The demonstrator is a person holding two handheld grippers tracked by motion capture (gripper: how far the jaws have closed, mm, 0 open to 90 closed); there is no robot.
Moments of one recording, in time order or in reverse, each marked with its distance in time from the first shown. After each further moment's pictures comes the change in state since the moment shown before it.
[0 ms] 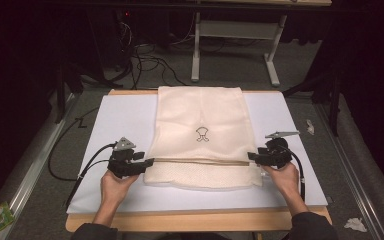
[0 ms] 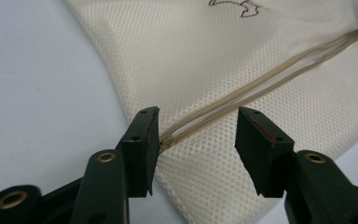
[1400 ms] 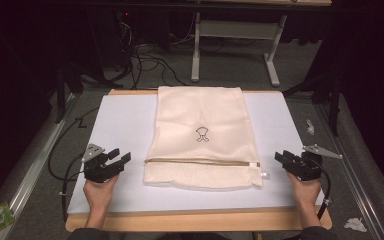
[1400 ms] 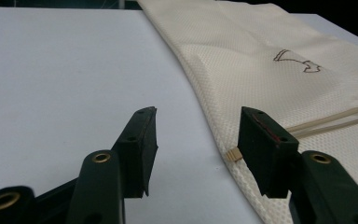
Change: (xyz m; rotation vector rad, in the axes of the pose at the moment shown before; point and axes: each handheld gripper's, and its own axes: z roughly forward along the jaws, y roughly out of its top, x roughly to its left) left arm 0.039 -0.040 -0.030 -0.232 0.177 -0.146; right arm -0.047 -0.060 -0.039 -0.293 -0.089 0.182
